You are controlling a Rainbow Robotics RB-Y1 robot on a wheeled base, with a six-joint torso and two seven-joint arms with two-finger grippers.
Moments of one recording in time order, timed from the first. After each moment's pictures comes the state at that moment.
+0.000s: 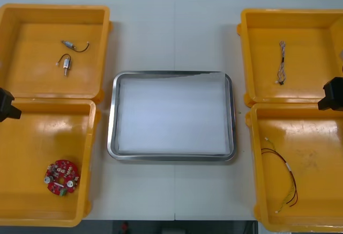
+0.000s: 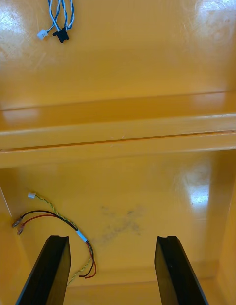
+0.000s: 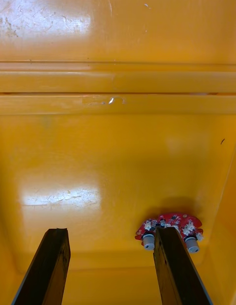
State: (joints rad) right arm -0.38 -1.02 -0.01 -1.96 -1.00 1.78 1.03; left arm -0.14 1.24 0.06 -2.02 1.19 1.51 -1.11
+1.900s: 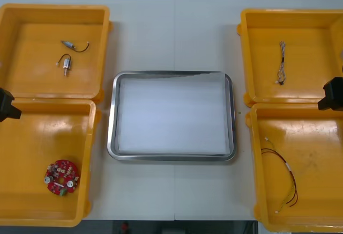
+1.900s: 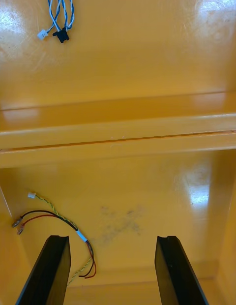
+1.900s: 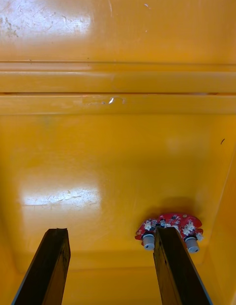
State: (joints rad) right arm -0.38 -1.02 -0.01 -1.96 -1.00 1.78 1.03; left arm -0.14 1.24 0.06 -2.02 1.19 1.51 -1.11
